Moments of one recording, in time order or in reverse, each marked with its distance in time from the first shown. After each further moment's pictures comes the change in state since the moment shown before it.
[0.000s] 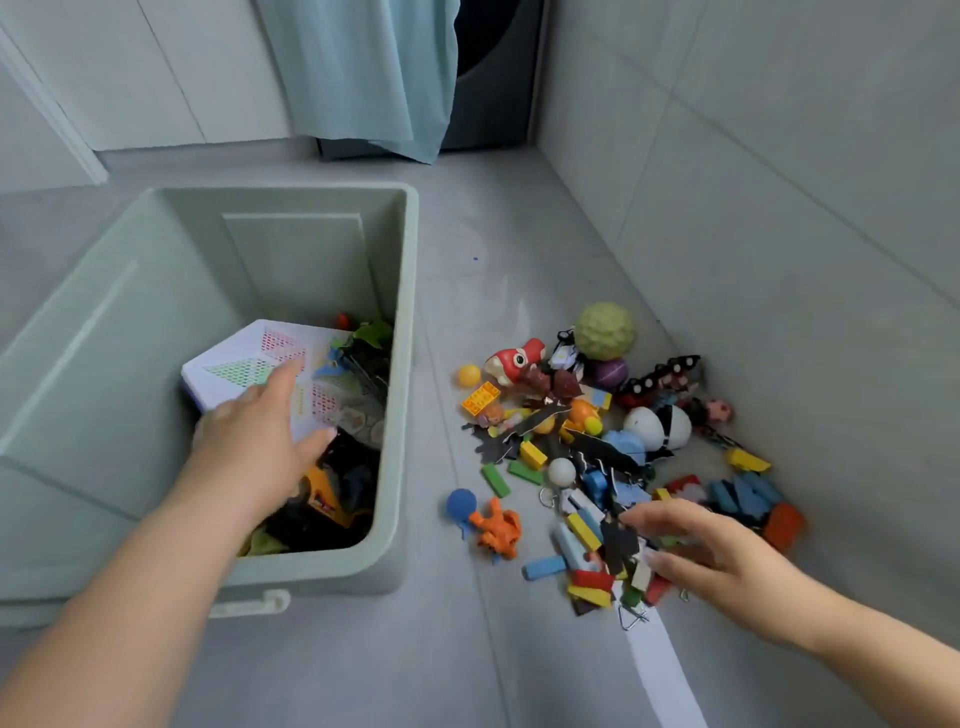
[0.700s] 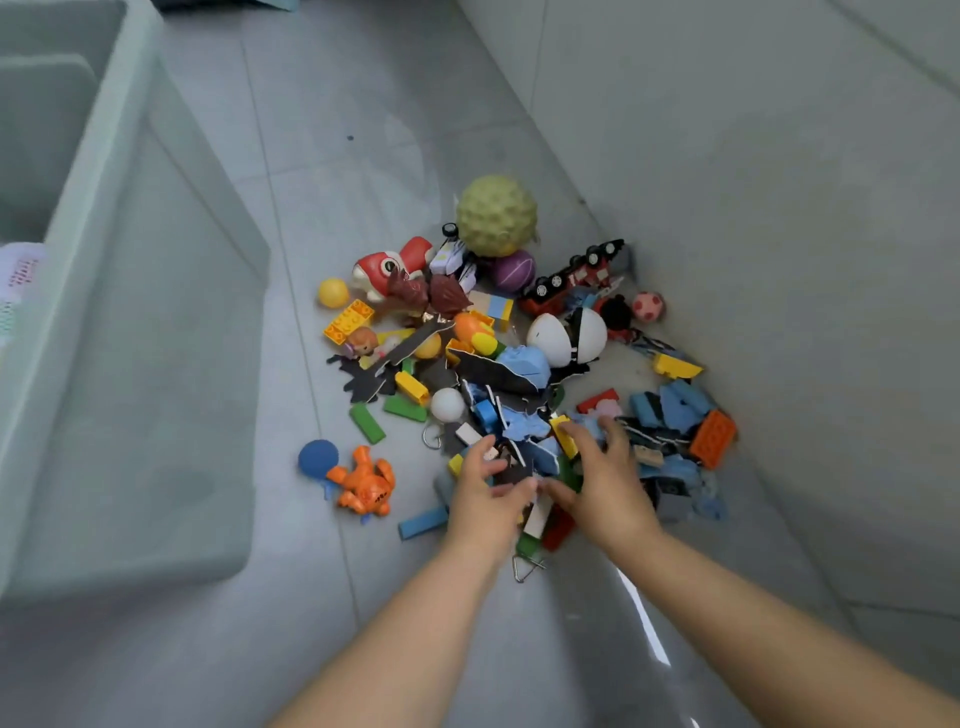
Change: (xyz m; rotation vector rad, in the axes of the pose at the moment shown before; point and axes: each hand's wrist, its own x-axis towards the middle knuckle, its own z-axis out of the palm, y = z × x) left_hand -0.072 0.218 0.285 -1.115 -0.575 -0.348; right_hand 0.082 0.170 0.023 -0.249 0.330 0.322
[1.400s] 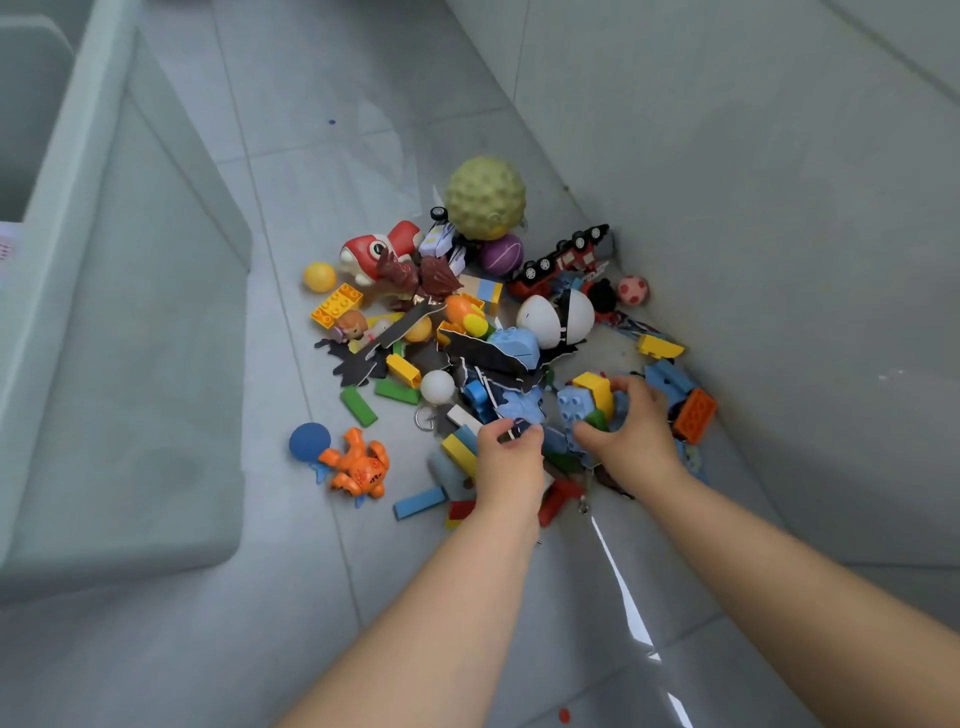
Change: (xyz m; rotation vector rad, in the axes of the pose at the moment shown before) left_hand -0.008 0.022 0.027 -0.184 0.066 -0.137; right_hand -0.003 -0.006 -0.038 0.361 0.189 0.151
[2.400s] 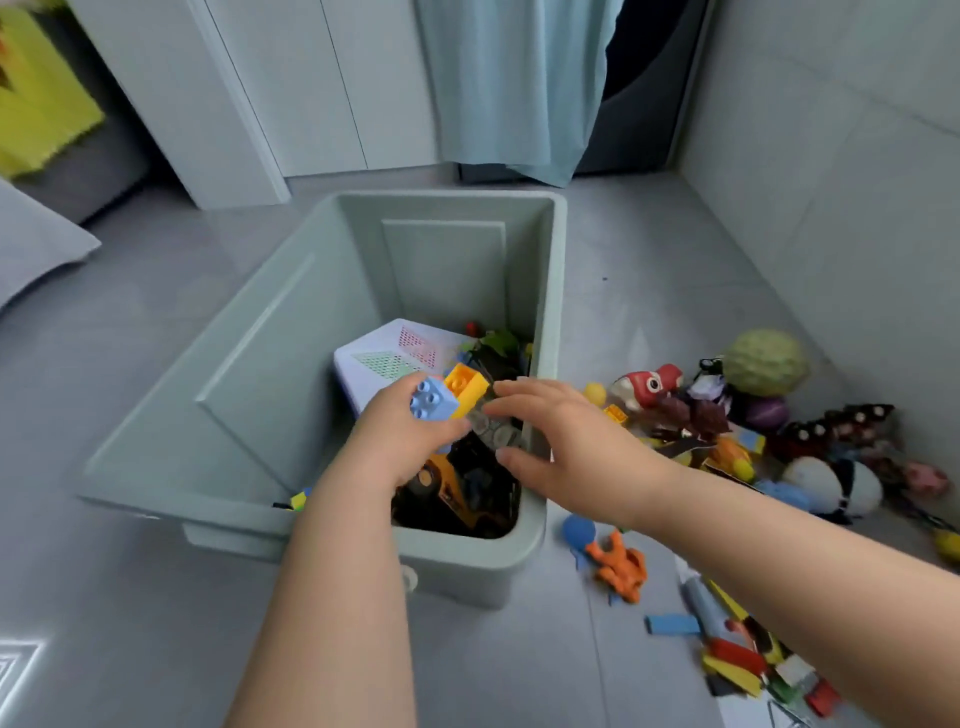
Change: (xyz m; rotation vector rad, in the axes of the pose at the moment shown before) left_hand -0.094 0.168 -0.325 0.539 0.357 0.527; right_hand -0.126 -0.282 0.118 -0.313 -0.456 -1.147
